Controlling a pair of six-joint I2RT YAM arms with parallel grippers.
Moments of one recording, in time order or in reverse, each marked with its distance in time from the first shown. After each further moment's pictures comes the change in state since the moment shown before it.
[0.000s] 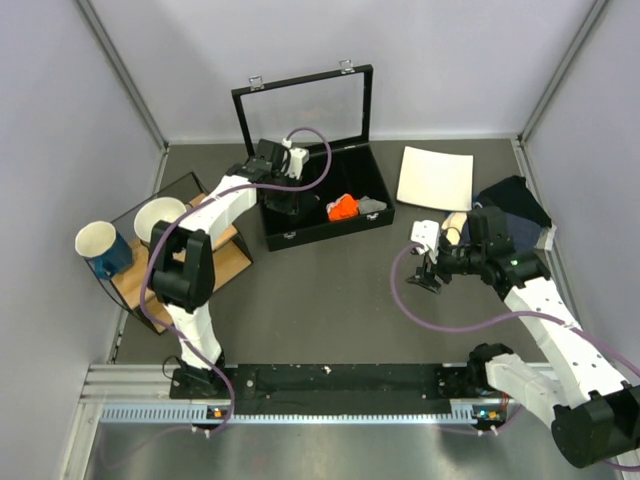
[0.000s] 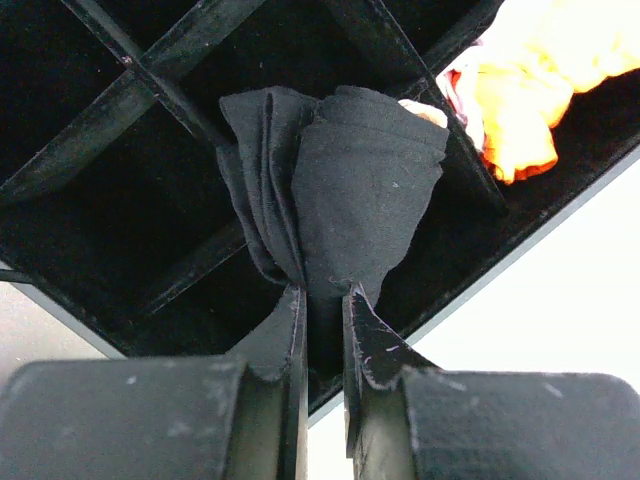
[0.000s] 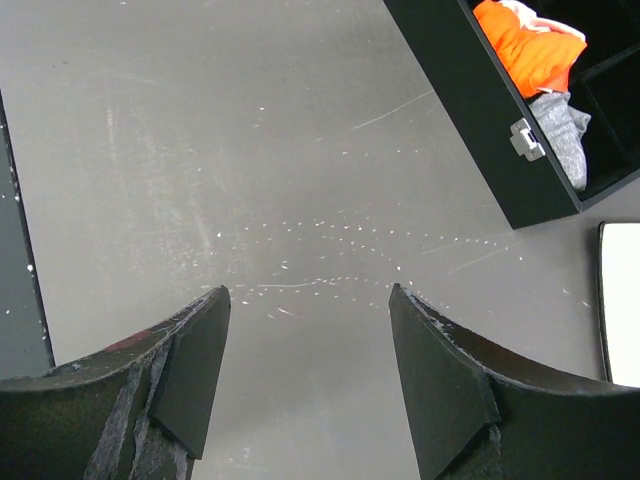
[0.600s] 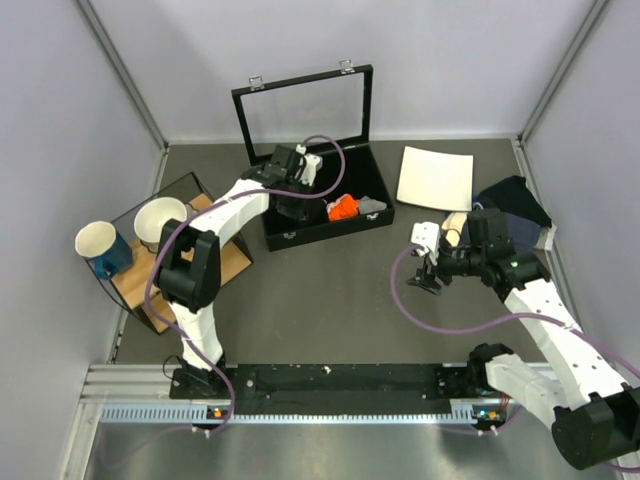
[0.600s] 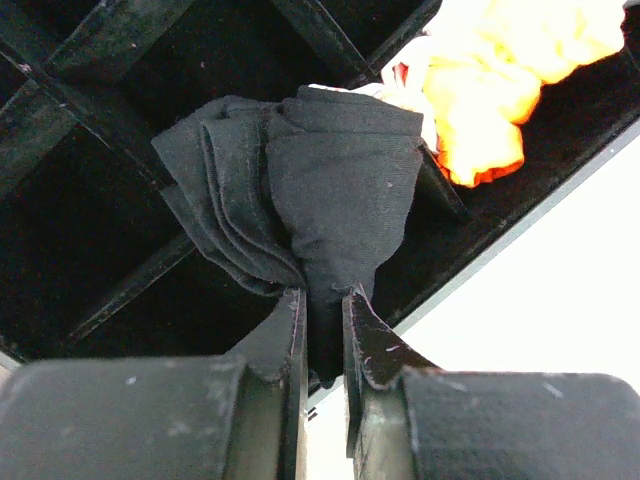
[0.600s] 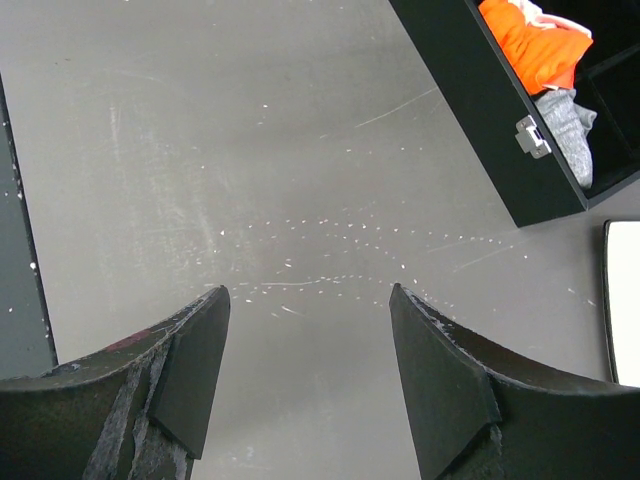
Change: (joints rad) left arm -0.077 0.024 -0.005 0.010 -0.050 -0.021; right arm 0.000 -0.007 -0.013 0.000 0.001 0.000
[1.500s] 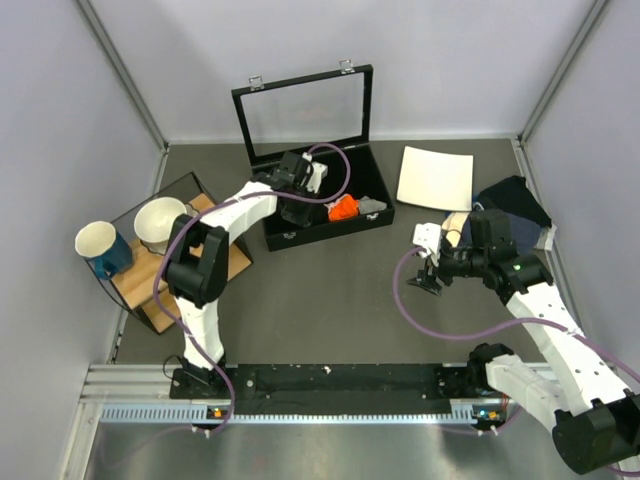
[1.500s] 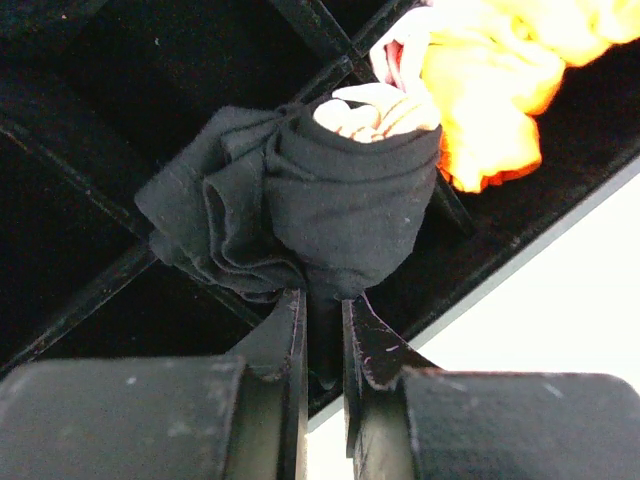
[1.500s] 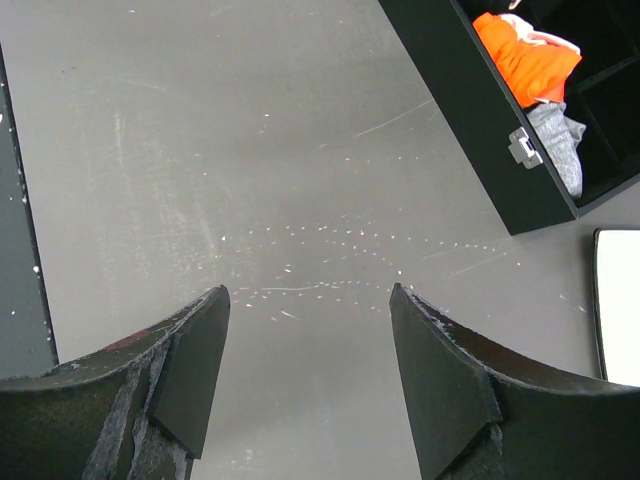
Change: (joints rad) left arm -0.029 0.043 -0.026 0.014 -0.008 -0.026; right arm 0.000 -0.028 0.000 0.000 -0.013 0.000
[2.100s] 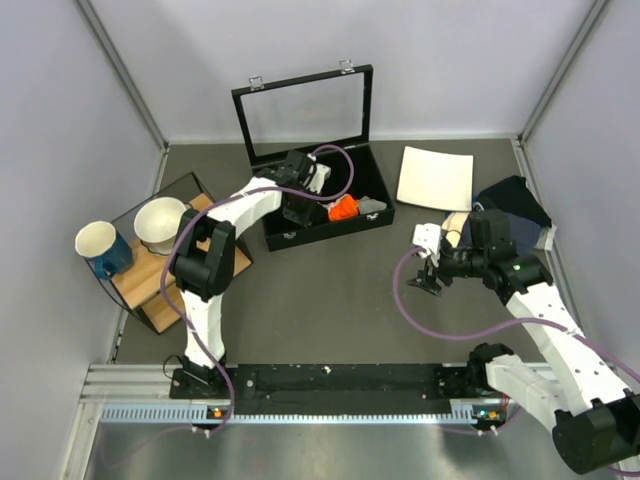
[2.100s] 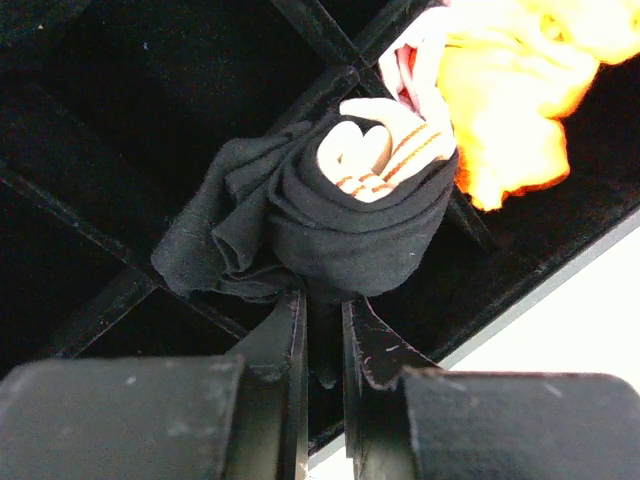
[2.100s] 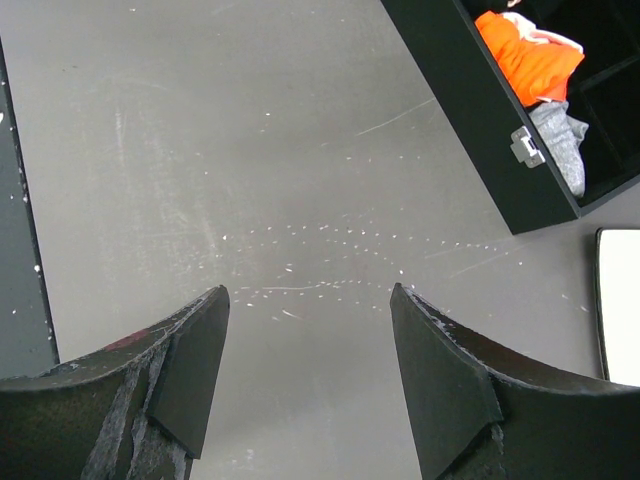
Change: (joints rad) left arm 0.000 0.088 0.090 -0.078 -0.002 0.039; right arm 0.000 0.000 -0.001 0.000 -0.001 0.000
